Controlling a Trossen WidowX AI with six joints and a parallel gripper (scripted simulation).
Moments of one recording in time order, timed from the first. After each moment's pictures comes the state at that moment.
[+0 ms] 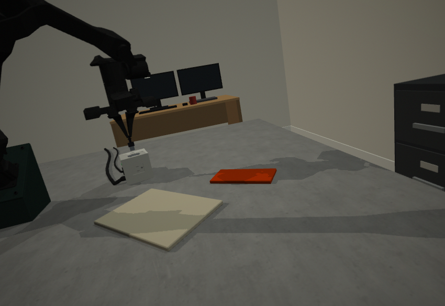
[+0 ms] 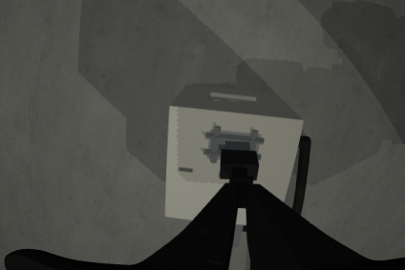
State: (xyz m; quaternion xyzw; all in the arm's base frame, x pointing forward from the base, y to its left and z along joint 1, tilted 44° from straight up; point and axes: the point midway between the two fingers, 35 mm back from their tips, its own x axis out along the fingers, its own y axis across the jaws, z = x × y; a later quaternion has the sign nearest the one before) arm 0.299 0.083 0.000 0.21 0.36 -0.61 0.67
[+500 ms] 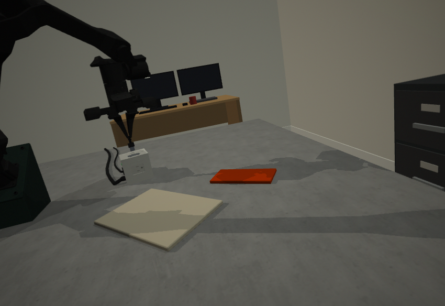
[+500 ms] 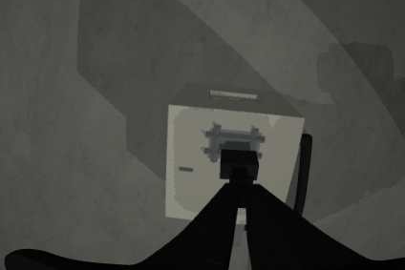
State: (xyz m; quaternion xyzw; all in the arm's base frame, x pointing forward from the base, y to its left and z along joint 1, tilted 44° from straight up) arm 0.299 0.083 -0.002 0.22 0.36 -0.61 0.67
